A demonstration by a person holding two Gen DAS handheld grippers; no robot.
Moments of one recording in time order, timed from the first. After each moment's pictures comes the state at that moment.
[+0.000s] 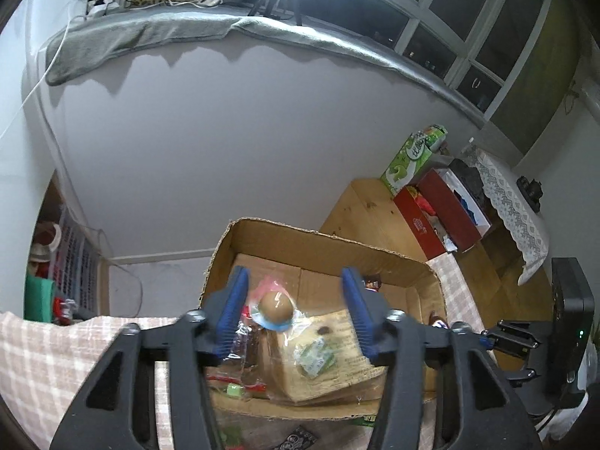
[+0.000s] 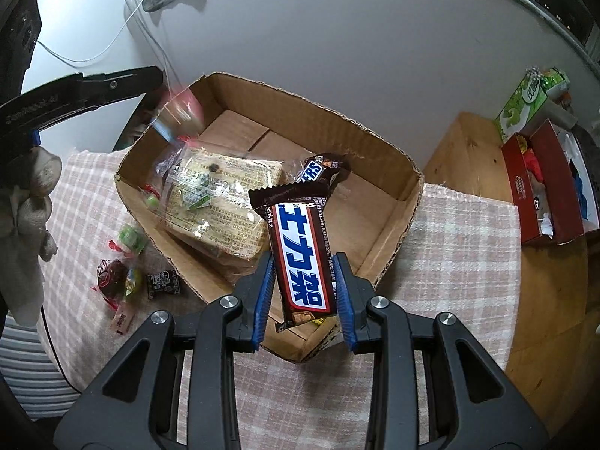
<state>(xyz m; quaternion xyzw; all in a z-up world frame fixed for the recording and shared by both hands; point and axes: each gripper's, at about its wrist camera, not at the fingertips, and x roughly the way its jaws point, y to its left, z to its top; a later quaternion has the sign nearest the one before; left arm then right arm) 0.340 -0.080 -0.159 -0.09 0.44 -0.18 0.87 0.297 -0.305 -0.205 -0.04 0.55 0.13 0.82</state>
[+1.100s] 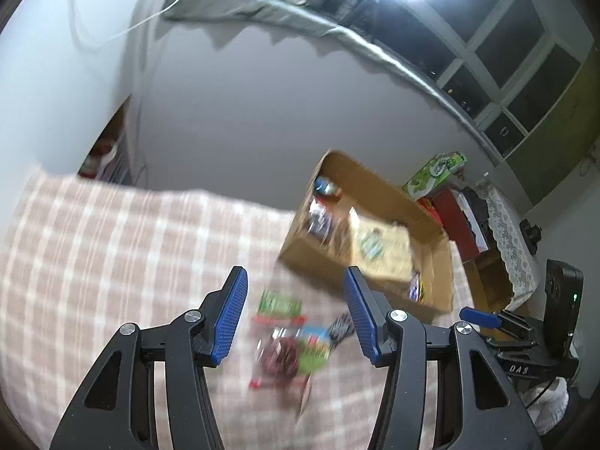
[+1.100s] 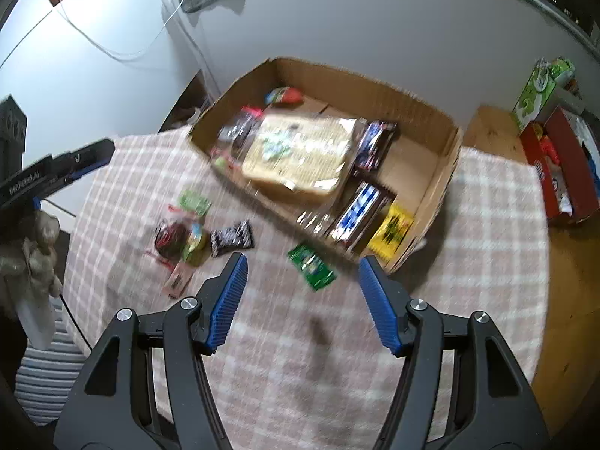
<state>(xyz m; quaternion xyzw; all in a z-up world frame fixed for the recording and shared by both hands) 0.222 0.024 -0.174 -0.19 0.46 -0.11 0.86 0.223 -0.278 -0.197 0.00 0.54 0.17 0.82</state>
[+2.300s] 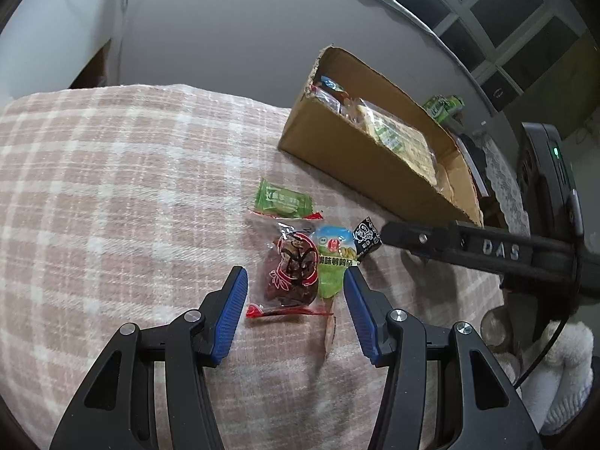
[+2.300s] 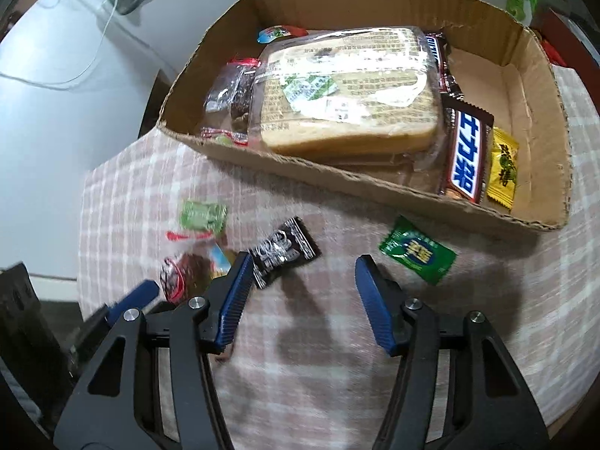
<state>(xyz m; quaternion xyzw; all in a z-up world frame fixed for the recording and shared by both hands) 0.192 0.000 -0.252 -0.17 0.52 -0.16 0.82 0.260 -0.205 -0.275 0.13 0.61 0.08 0.78</state>
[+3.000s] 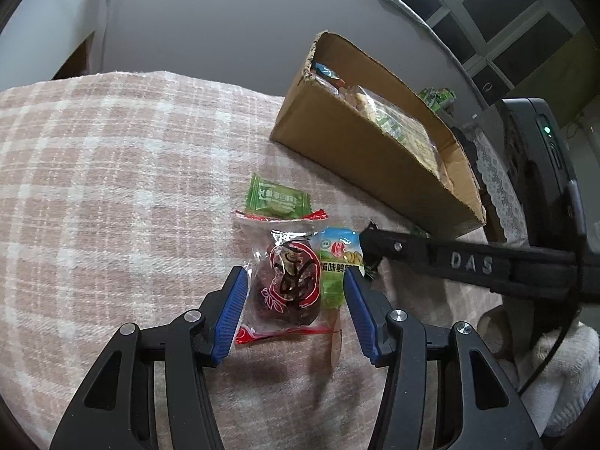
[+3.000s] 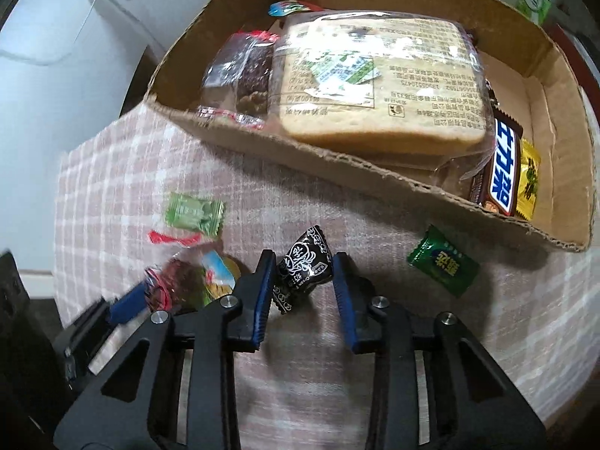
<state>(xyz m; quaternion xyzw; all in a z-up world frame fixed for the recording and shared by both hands) 0.212 0.000 -0.266 -0.18 0.52 -0.18 0.81 0.275 -0.165 -0.295 0.06 0.63 0.07 0.77</state>
